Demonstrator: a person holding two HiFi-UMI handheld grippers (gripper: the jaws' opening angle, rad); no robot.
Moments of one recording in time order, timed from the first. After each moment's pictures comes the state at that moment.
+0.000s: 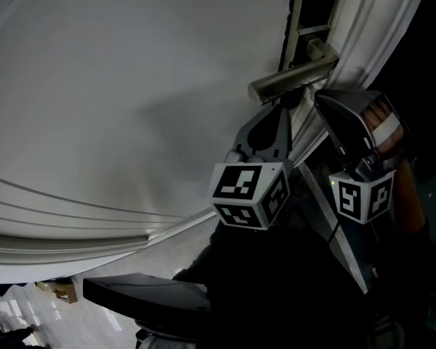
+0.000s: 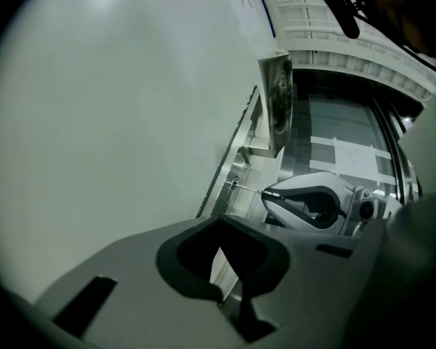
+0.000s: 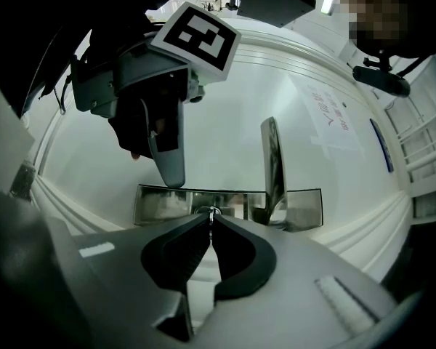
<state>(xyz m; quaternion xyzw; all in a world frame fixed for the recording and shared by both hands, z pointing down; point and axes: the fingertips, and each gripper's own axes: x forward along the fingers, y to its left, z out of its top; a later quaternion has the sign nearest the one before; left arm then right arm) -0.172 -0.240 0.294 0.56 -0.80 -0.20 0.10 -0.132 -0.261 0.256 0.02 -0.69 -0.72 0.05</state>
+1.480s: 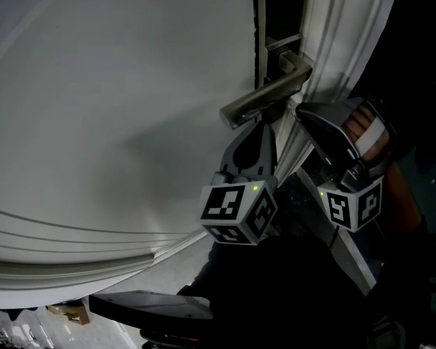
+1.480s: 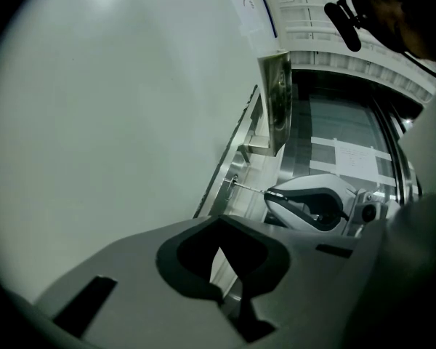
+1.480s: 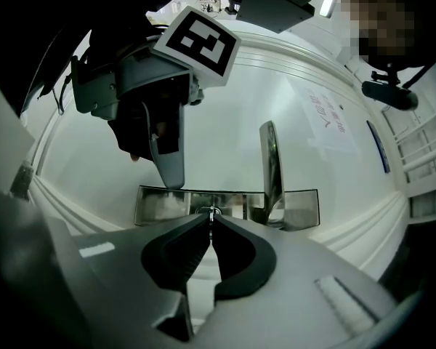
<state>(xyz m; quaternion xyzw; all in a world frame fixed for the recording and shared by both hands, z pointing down) -0.169 -0.238 0.293 0.56 -0.80 -0.21 0.10 -0.126 -0.256 0.255 0.03 -0.69 -0.72 0.04</state>
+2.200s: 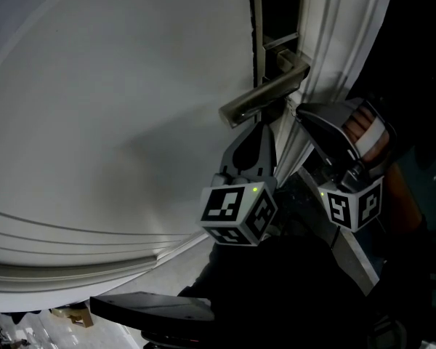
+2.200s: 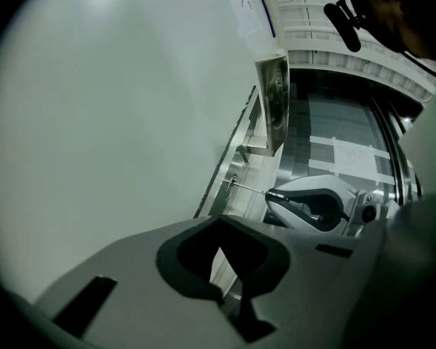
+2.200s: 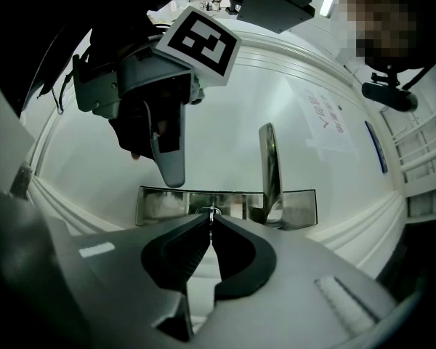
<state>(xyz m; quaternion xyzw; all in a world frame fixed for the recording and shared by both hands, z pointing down) -0.169 -0.237 0.297 0.55 -0.80 -0.20 0.10 -0.123 -0.258 0.258 0.03 -0.69 -0.72 0.04</state>
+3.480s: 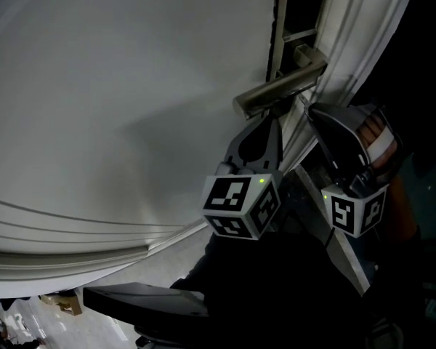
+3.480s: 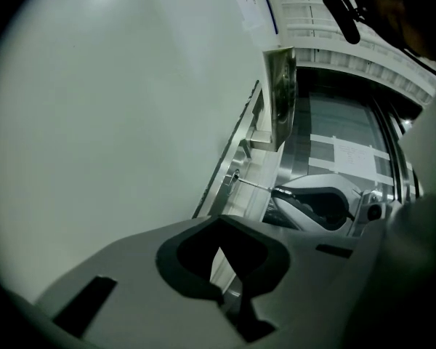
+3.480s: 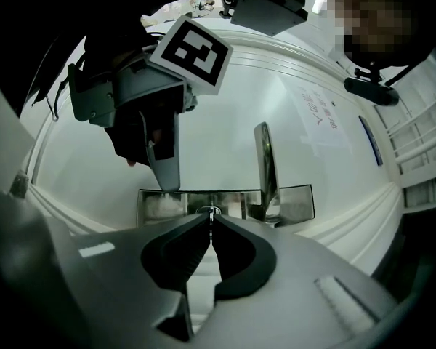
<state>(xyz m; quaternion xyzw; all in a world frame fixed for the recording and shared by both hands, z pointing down) -0.170 -0.240 0.303 0.56 -0.79 -0.20 0.12 -0.120 -0.255 0.258 0.04 -0.71 -0.70 0.03</state>
